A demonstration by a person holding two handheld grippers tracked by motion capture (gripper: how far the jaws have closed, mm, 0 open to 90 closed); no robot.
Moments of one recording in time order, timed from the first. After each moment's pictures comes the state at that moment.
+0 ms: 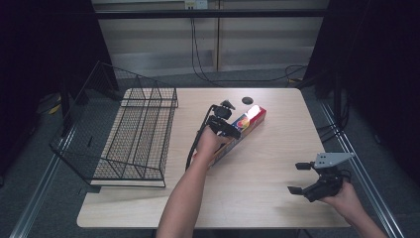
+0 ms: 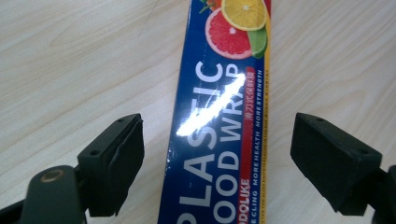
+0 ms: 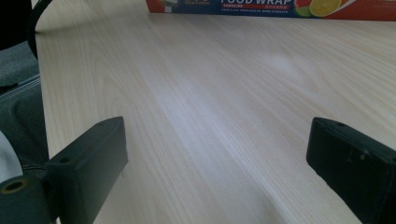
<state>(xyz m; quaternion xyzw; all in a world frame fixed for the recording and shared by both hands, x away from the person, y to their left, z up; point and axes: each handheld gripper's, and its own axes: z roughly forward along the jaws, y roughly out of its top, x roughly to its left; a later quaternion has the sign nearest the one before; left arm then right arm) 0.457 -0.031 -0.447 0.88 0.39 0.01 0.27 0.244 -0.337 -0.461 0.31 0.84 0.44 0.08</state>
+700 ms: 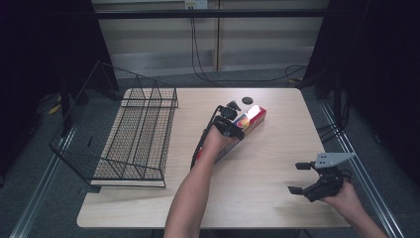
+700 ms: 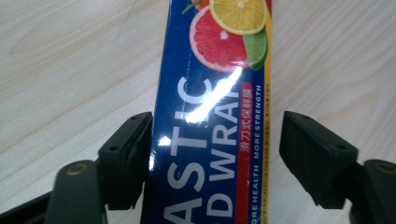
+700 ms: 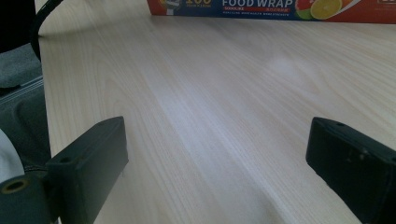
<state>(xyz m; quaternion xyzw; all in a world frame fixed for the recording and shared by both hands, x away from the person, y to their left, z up) 0.467 -0.051 -0.460 0.89 0.38 0.00 0.25 0.244 -0.338 -0.461 0.31 0.84 0.44 0.08</state>
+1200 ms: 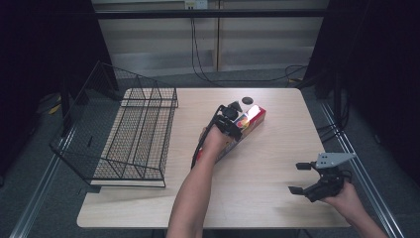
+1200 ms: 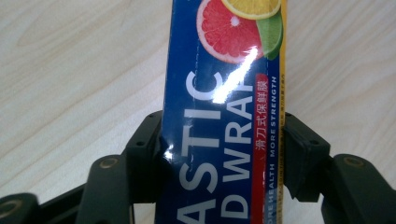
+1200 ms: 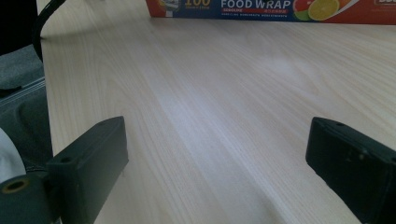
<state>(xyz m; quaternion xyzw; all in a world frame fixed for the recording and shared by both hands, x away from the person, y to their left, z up) 0.469 -0.057 -0.457 0.91 0.36 0.01 0.20 0.243 -0.340 -0.460 0.31 0.84 0.44 0.08</state>
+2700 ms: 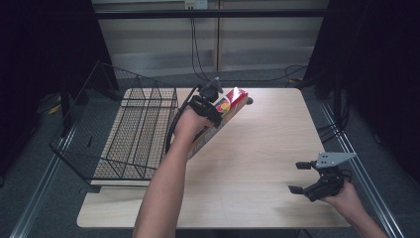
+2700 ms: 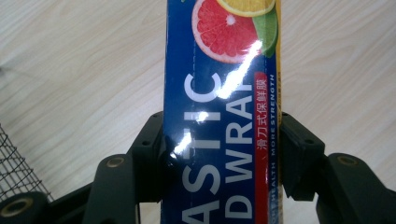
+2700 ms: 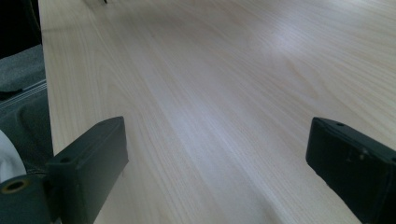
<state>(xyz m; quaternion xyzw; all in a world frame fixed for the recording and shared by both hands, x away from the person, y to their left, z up) 0.447 0.014 -0.344 0.90 0.39 0.04 0.18 0.244 -0.339 -0.459 0.31 0.83 0.45 0.08</state>
